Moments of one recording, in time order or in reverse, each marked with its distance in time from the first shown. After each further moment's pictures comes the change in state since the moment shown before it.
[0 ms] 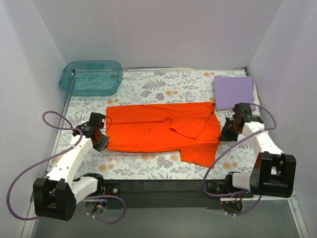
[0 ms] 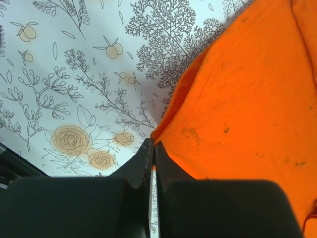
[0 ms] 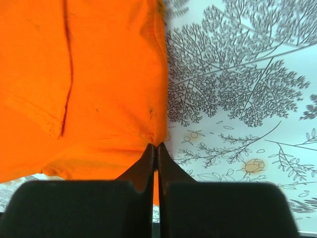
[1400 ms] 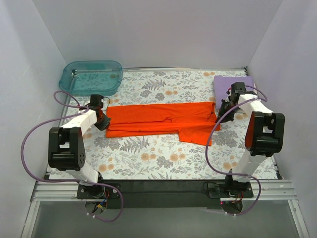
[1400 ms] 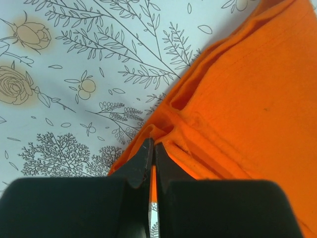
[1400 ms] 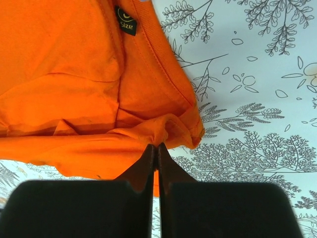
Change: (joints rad) left arm 0.147 0.535 0.222 0.422 0.086 0.302; right arm -0.002 0.500 0.483 -0.054 -0.058 -0.066
